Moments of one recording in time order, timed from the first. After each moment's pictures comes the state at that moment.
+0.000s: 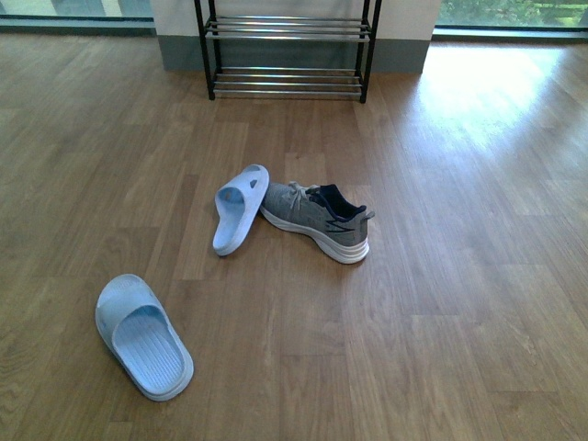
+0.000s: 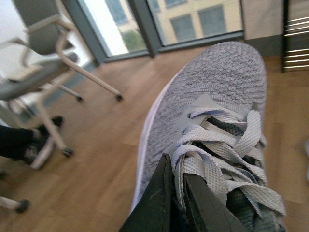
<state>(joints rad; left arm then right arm) -0.69 0.99 0.25 0.54 -1.19 0.12 0.00 0.00 0.02 0.00 0.00 0.00</state>
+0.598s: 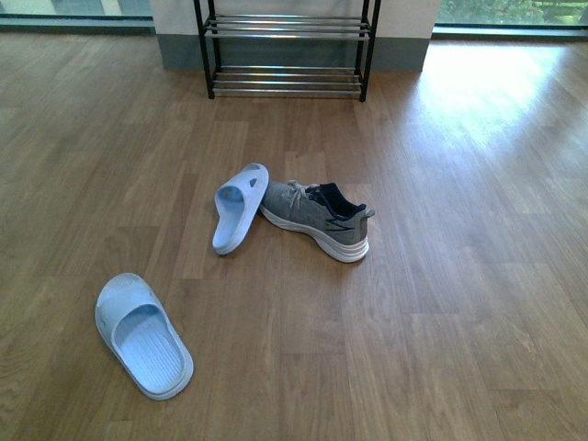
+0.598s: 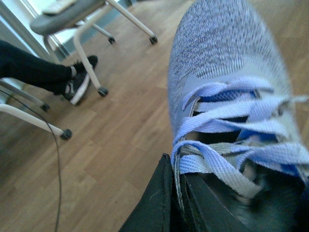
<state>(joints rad) -0.79 0.99 0.53 -1.08 -1.28 -1.18 0.00 0.00 0.02 0.00 0.00 0.00</state>
